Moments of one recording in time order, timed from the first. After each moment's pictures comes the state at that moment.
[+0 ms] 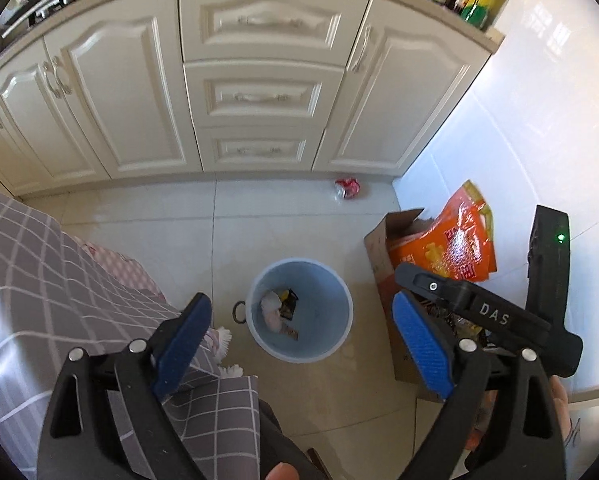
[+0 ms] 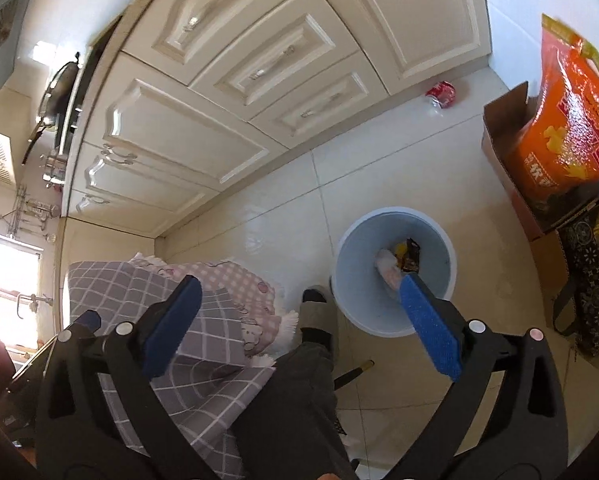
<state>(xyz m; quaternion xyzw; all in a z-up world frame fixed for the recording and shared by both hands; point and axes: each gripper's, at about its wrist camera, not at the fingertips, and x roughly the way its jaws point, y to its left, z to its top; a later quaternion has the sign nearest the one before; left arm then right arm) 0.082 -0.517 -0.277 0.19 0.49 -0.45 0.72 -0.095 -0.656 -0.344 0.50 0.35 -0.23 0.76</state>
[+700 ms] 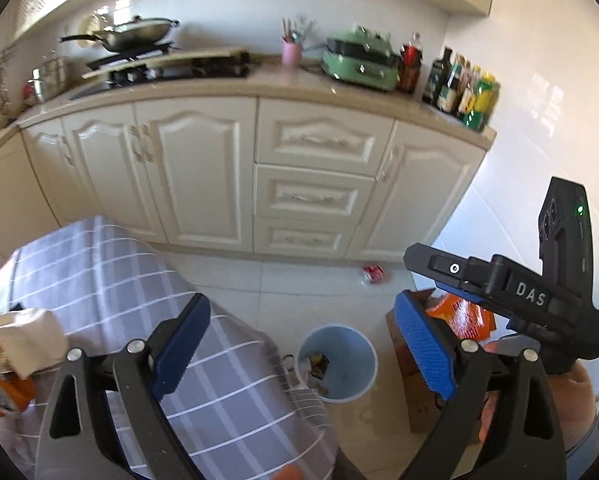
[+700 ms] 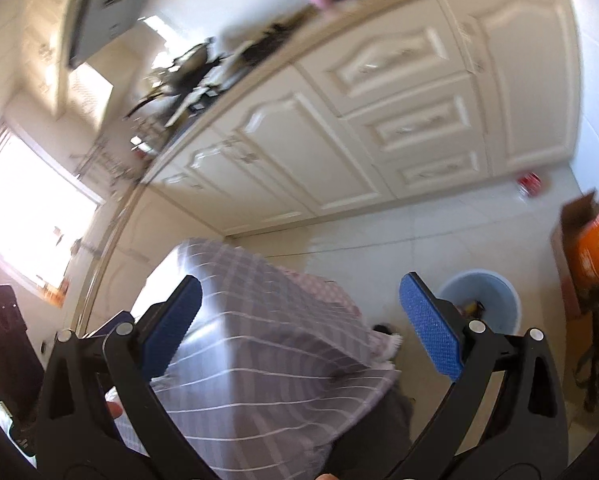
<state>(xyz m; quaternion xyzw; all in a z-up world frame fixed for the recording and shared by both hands) 0.080 -0.362 -0.147 0.11 0.36 -0.42 0.82 -0.035 -0.538 -0.177 0.39 0.27 -0.12 0.87</state>
